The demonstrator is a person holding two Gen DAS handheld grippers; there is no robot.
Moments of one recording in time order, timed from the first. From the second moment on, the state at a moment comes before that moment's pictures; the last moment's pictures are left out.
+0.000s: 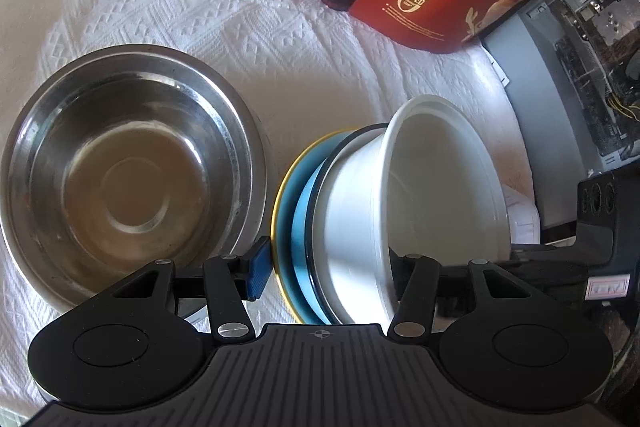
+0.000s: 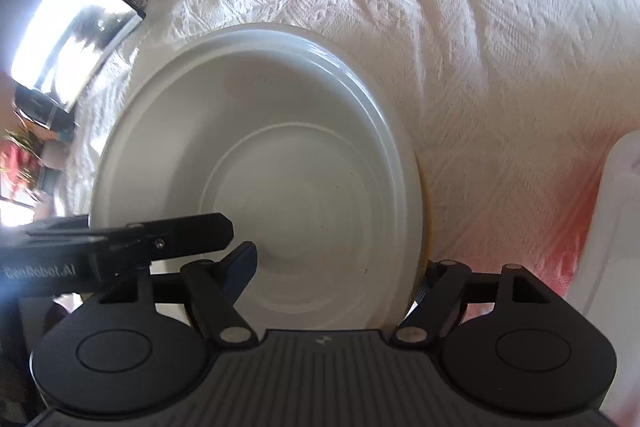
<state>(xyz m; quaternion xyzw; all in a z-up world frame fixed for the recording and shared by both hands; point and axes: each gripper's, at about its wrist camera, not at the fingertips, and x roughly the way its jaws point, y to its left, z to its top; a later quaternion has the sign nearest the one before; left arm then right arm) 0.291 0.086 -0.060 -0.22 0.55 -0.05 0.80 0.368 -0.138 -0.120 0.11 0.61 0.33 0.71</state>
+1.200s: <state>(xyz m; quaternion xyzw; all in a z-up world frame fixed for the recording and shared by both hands) 0.288 0.060 -0.045 -0.13 0.56 -0.03 0.82 0.360 -0.144 -0.109 0.06 0.59 0.32 0.74</state>
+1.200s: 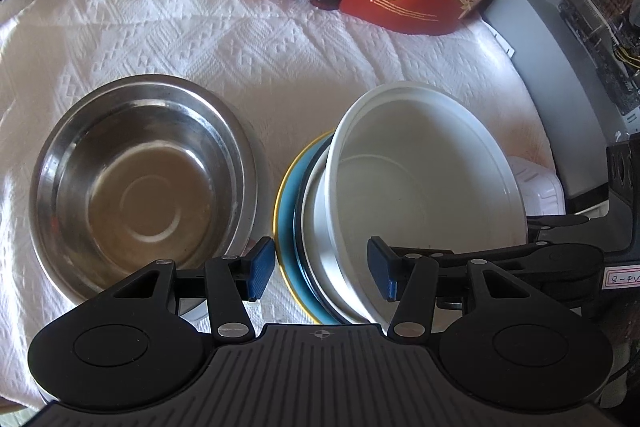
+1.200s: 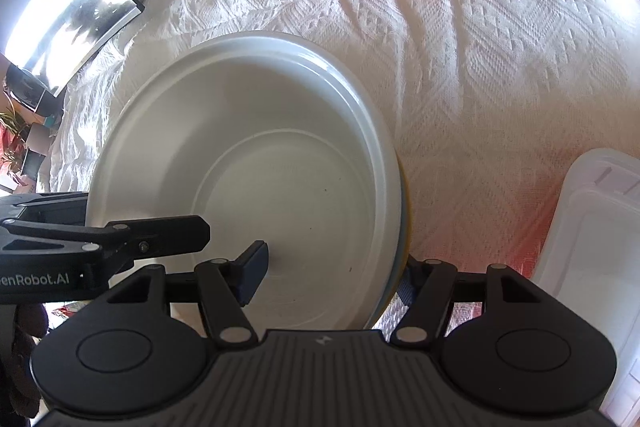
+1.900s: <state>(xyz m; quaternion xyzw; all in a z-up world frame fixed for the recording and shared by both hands) 0.297 0.058 -0.052 -0.13 0.57 -0.02 0.81 0.359 -0.147 -0.112 0.07 0.59 0.31 0.74</state>
